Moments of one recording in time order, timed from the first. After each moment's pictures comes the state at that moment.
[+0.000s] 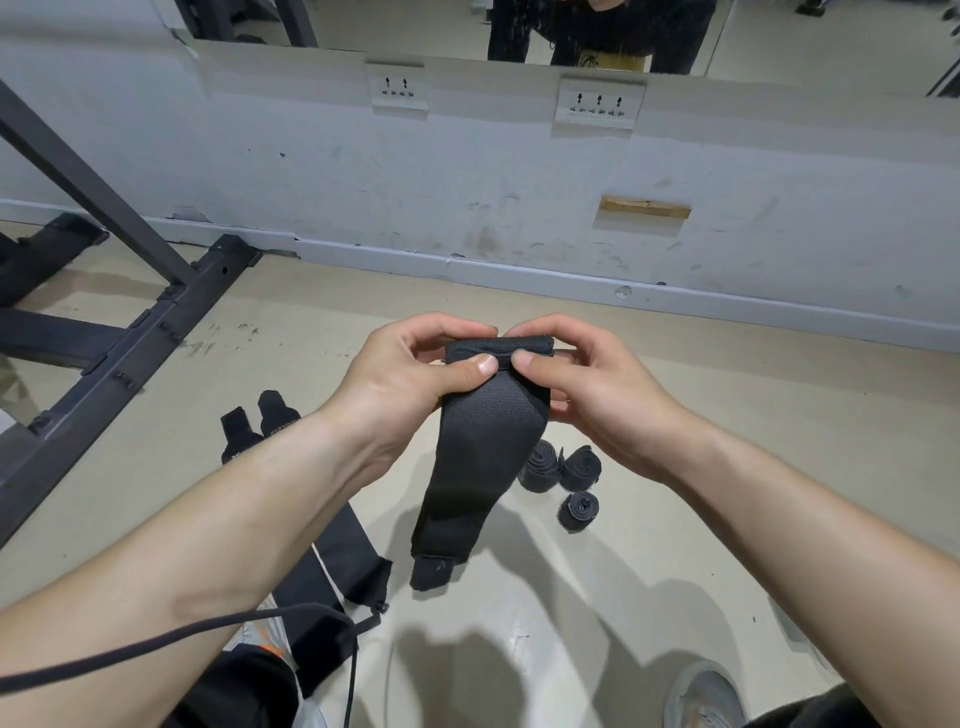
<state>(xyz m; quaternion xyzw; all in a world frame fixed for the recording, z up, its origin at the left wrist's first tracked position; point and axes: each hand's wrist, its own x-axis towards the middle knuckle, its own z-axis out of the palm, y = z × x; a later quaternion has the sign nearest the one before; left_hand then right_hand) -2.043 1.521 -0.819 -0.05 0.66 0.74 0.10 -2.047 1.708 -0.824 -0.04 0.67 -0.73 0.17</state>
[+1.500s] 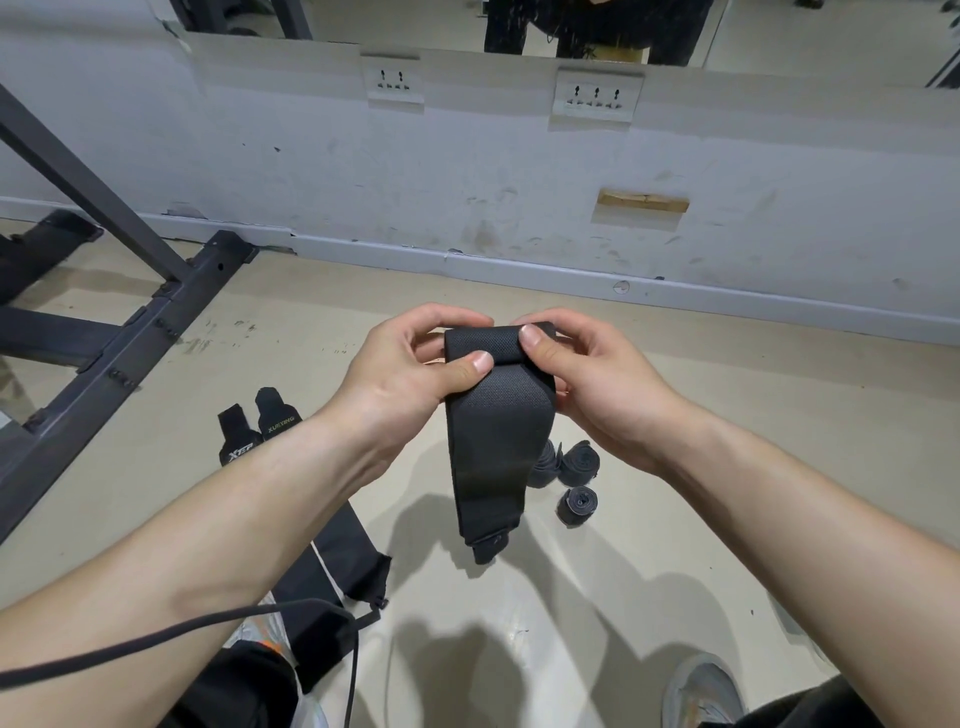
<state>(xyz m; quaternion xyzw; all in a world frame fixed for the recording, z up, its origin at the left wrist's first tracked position) -2.041 1.521 -0.824 -0.02 0.70 0.71 0.09 -2.050 1.707 -0.831 -0.03 0.66 -0.74 0.14</state>
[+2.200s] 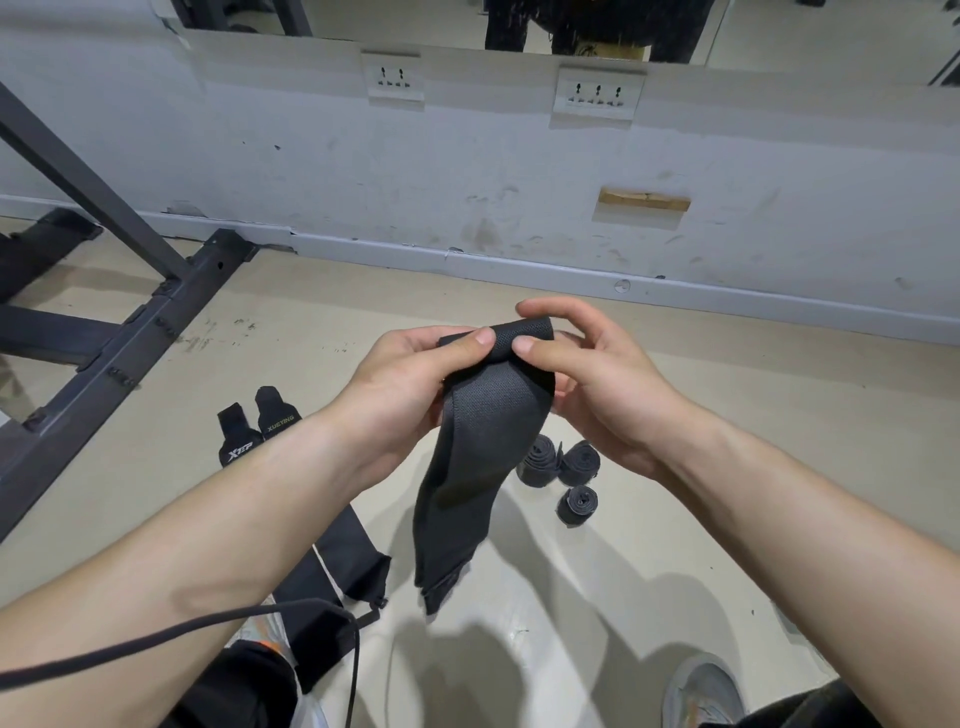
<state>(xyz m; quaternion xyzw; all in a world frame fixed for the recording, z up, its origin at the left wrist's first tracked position) -2.038 1.524 -0.818 -0.05 0.62 0.76 0.18 -2.050 1.705 -0.832 0.00 0.60 -0.79 0.15</state>
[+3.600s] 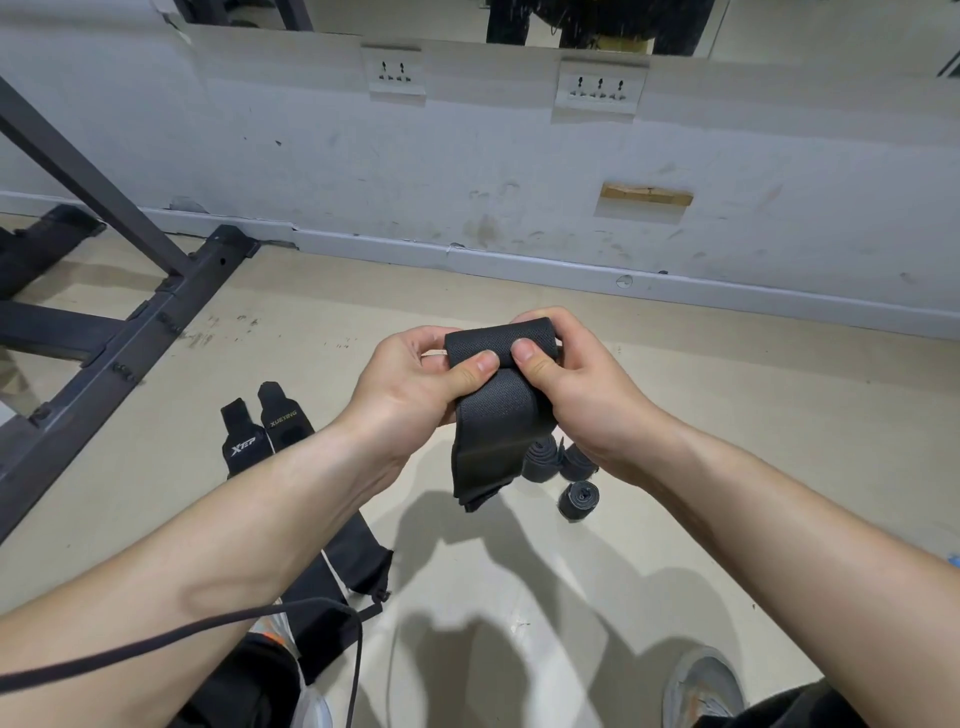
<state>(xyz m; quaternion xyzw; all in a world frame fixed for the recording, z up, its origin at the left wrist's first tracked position) -2.034 1.529 -0.833 -0.08 0.66 0.74 0.12 -2.043 1.696 -0.846 -0.04 0.73 -0.68 0.12</state>
